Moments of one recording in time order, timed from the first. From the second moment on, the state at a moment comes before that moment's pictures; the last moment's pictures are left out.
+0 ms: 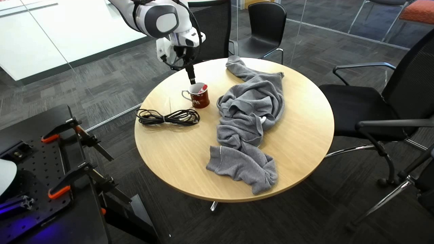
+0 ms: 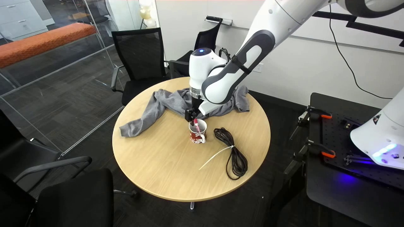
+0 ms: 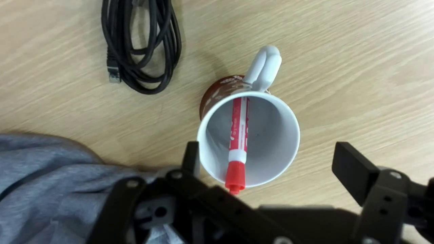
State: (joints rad) arm 0.18 0.89 -0.02 -1.69 0.07 2.62 0.54
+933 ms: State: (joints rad) arm 0.27 0.94 -0.13 -1.69 0.08 2.75 0.58
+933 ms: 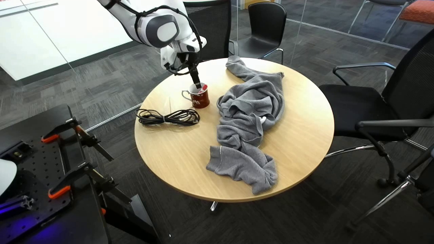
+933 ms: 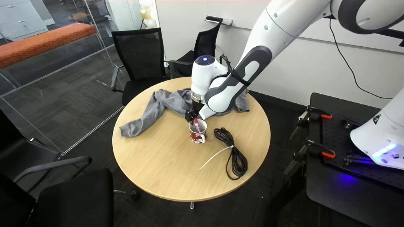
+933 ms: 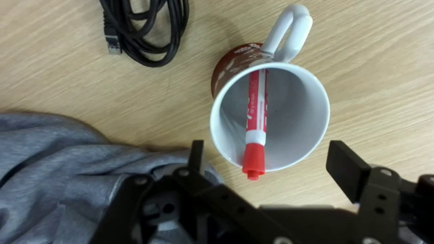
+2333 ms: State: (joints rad) arm 0.29 1.03 -0.16 -1.59 0.08 2.75 0.60
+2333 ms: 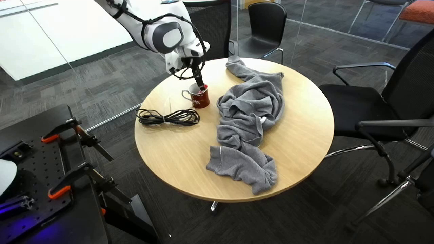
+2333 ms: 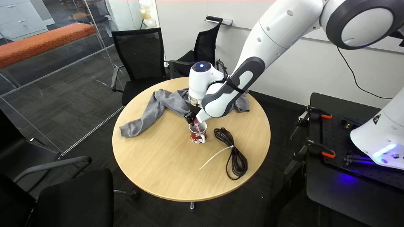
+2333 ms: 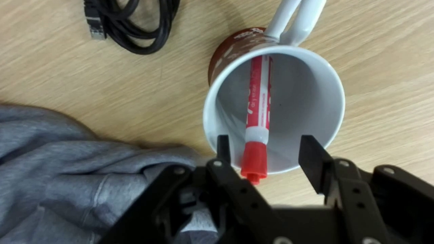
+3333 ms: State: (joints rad) arm 0.31 1.05 -0.18 -1.56 0.08 2.75 0.64
